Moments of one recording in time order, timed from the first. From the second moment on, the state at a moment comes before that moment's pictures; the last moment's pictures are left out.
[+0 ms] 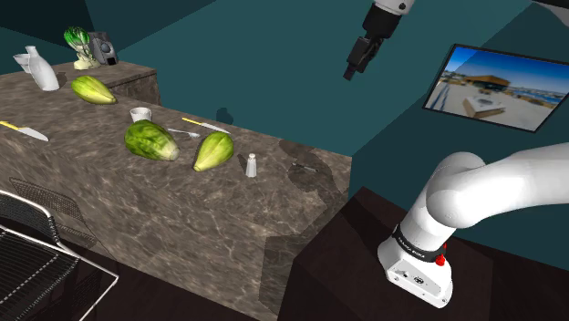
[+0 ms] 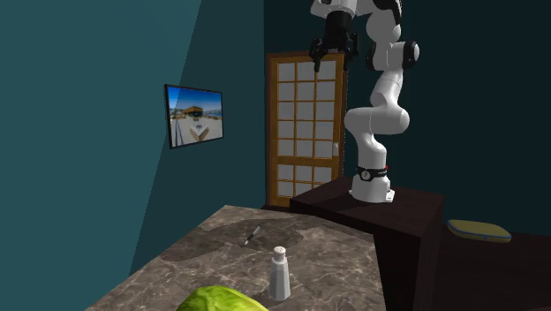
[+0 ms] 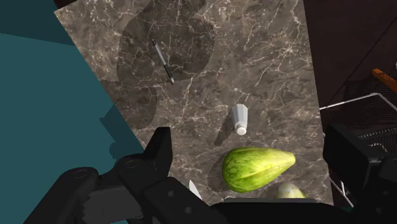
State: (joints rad) arm 0.02 -0.80 -0.04 -2.27 -0.05 1.70 -0.12
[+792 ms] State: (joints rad) arm 0.03 -0.56 0.00 -2.36 -0.04 2.01 -0.04
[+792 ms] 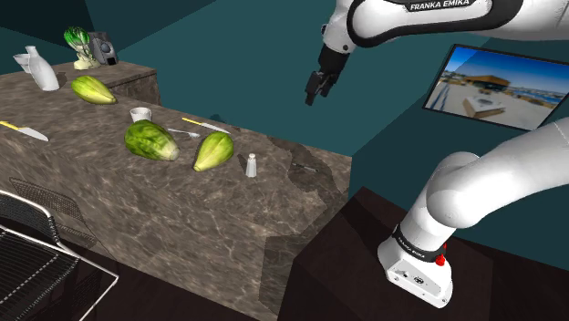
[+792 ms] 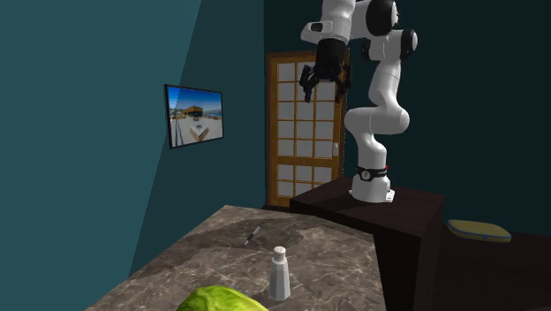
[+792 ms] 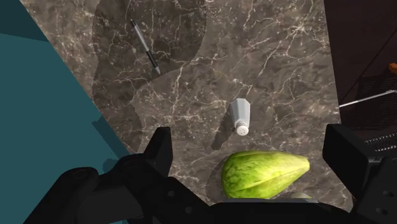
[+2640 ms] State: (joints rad) arm 0.06 0.46 0.04 -1.91 -0.18 2.52 0.21
